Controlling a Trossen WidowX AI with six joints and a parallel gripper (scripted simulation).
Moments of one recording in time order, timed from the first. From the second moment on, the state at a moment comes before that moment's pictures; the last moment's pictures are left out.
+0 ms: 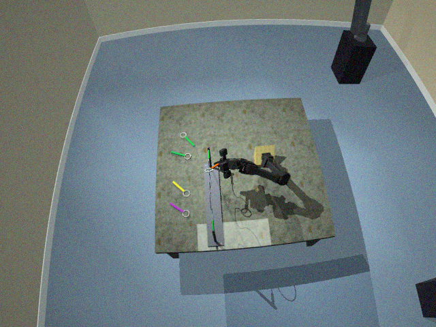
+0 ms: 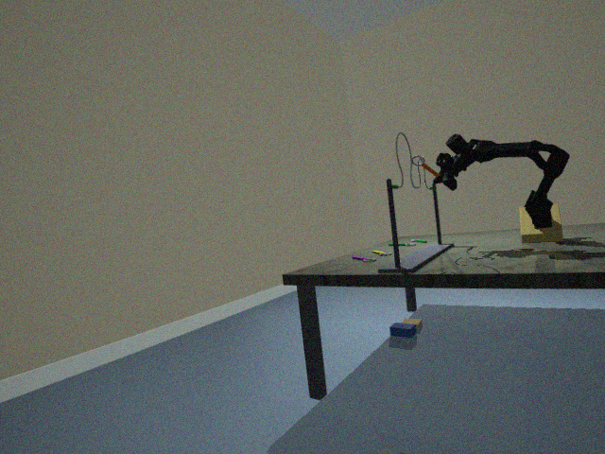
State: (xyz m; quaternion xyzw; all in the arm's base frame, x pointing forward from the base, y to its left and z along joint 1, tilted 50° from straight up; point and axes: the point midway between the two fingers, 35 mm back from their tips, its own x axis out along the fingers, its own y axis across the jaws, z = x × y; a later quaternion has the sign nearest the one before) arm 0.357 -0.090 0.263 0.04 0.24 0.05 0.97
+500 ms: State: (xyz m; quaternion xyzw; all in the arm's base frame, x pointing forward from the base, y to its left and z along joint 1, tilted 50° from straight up) arm 0.358 -0.068 0.267 0.21 0.22 0.09 0.95
